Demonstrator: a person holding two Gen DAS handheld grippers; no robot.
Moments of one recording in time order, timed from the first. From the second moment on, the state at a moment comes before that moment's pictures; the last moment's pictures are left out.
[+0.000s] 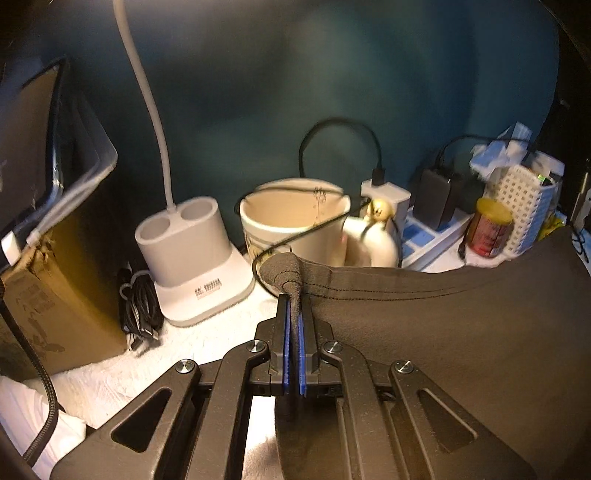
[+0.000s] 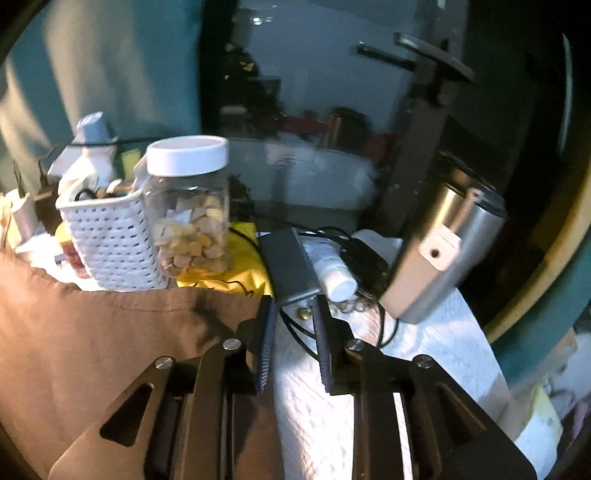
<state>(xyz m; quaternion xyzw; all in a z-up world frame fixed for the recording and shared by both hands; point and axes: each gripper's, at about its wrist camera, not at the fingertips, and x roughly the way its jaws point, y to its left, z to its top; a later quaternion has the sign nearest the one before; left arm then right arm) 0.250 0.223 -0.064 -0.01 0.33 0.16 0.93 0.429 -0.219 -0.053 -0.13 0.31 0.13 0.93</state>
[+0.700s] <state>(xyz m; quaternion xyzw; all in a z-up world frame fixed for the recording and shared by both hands) 0.209 0.232 -0.062 -0.08 0.36 0.16 0.91 0.373 -0.252 -0.047 -0.12 0.33 0.11 0.93</state>
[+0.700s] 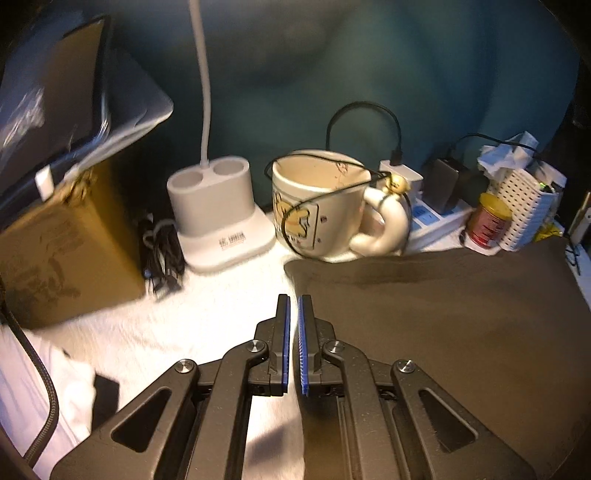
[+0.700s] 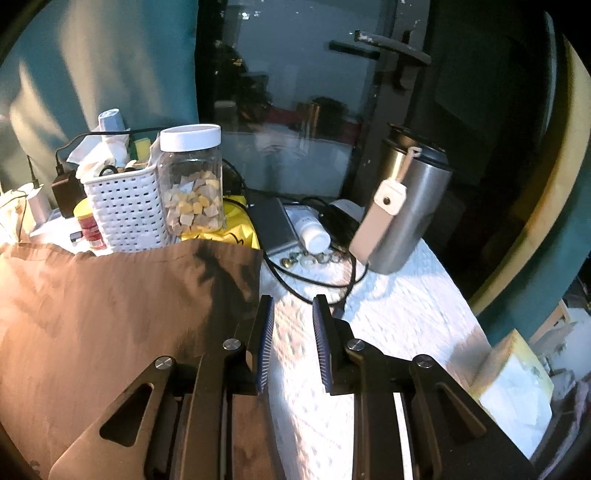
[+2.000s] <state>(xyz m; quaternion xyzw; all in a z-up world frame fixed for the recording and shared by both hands) 0.061 0.174 -0.073 -0.12 0.37 0.11 0.91 0.239 -0.289 -0.033 -0.11 0.32 0.12 0.93</state>
